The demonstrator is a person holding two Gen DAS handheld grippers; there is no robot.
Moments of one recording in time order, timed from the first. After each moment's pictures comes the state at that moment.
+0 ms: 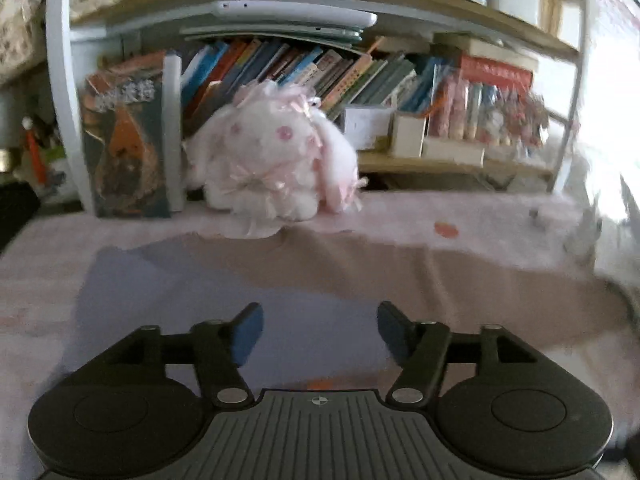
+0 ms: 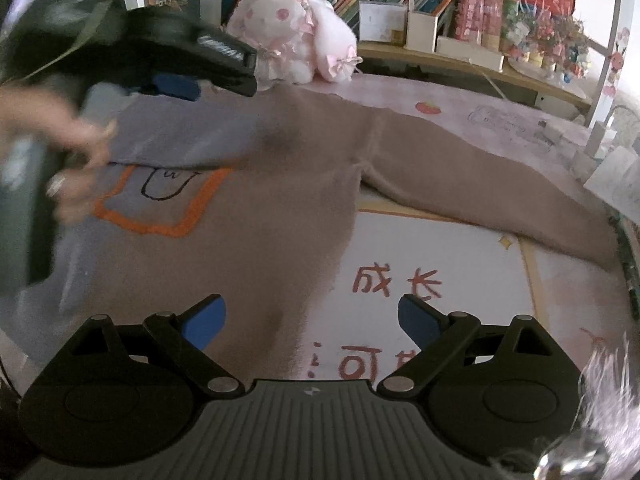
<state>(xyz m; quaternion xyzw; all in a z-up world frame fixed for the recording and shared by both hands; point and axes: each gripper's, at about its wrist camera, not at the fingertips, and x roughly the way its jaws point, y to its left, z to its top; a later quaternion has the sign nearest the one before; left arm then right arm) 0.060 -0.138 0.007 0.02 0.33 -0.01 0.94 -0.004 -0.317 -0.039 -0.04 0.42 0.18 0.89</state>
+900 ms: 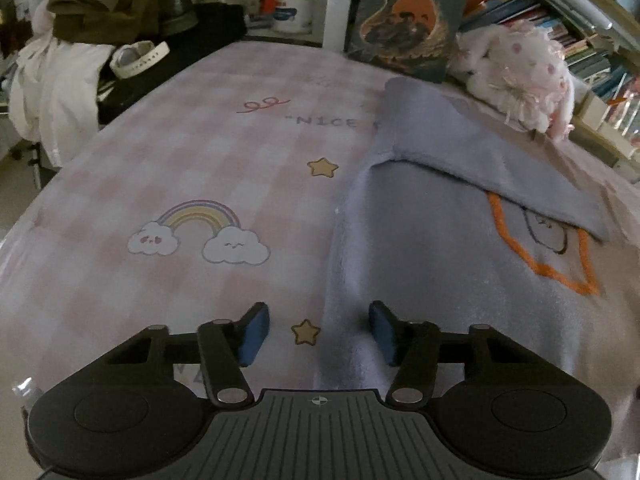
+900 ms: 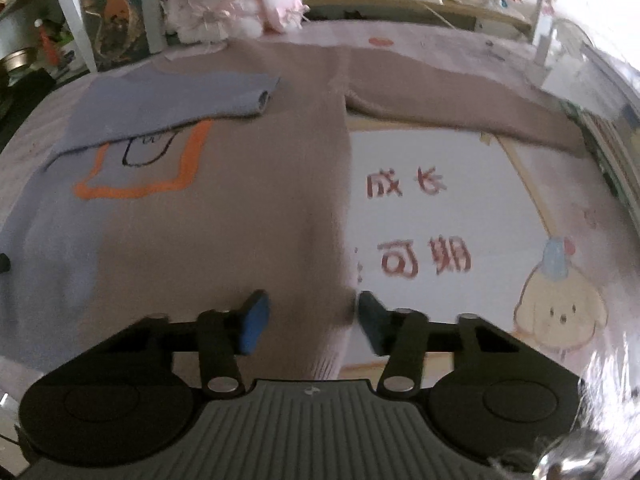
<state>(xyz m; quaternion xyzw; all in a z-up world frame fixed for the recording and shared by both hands) -0.060 0.078 -0.035 -0.12 0.43 0.12 0.88 -0.043 -0.281 -0.049 0.02 0.48 0.05 0.88</state>
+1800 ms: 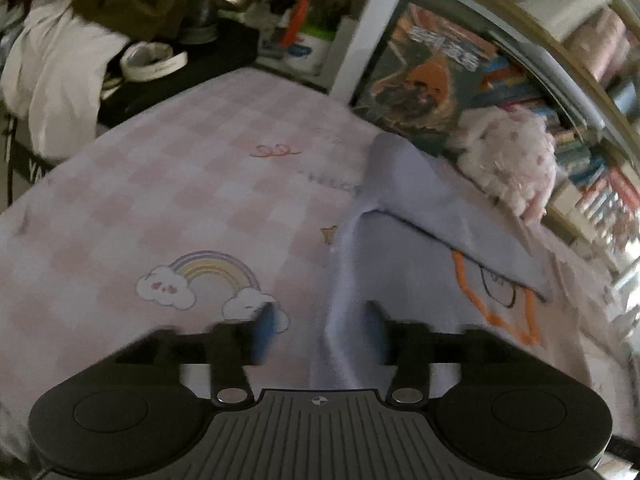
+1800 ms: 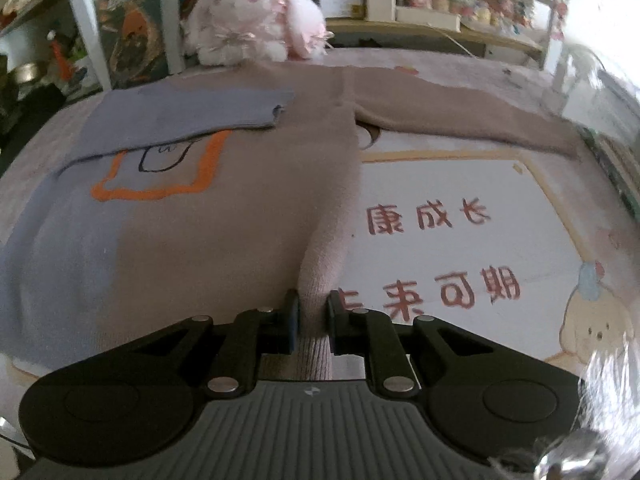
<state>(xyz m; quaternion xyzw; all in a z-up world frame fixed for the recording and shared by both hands) -0.066 0.132 -0.028 -0.20 0.37 0.08 0.90 -0.045 -0.264 -0.055 0.03 0.44 0.06 0.89</state>
